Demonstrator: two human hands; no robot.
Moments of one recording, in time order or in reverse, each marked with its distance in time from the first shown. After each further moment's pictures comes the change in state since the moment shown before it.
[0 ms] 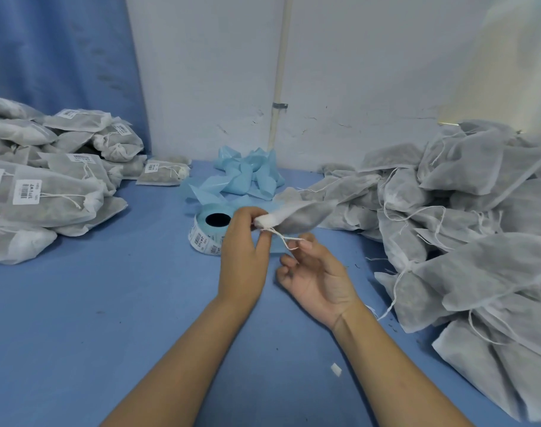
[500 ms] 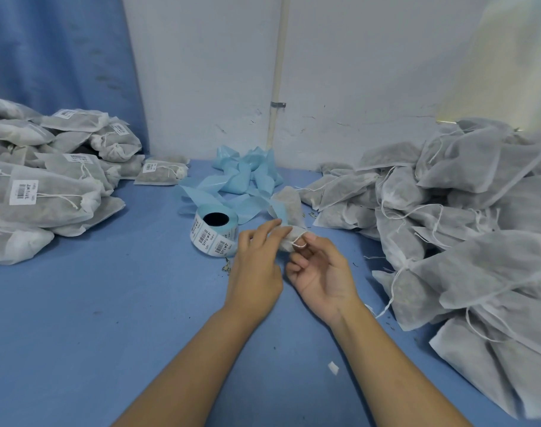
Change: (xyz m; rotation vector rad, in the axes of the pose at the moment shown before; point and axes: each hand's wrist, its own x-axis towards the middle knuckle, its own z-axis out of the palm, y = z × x) left_hand -0.018 -0.012 0.009 0.403 -0.288 0.138; right_hand 0.002 -0.005 -0.003 0.021 0.219 -0.048
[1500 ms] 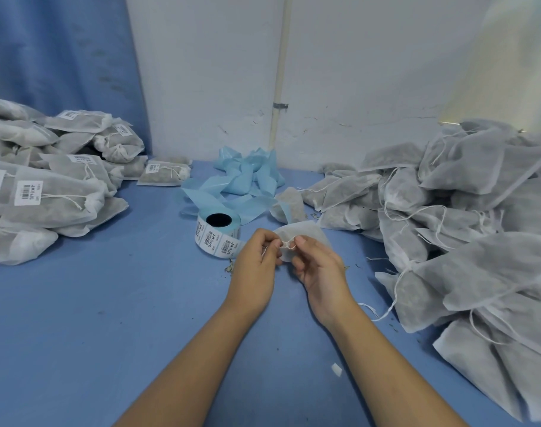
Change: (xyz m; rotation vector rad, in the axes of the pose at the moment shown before) left_hand 0.003 0.003 -0.003 -0.656 0.021 -0.344; right_hand 0.003 0.008 0.005 -0.315 0.114 -0.165
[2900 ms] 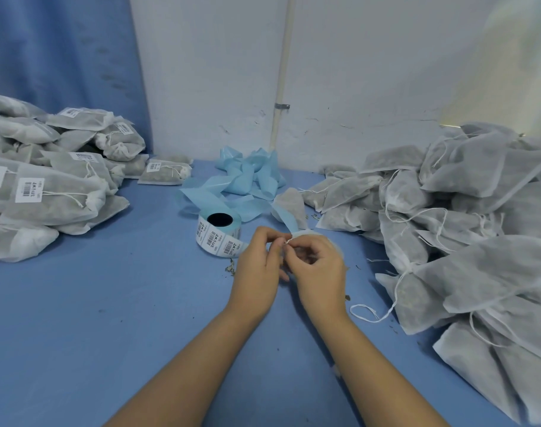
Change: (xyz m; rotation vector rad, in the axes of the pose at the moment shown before) left_hand -0.006 0.005 0.002 -0.035 0.010 0.068; right_hand 0.000 0.016 -0.001 -0.733 0.181 -0.504
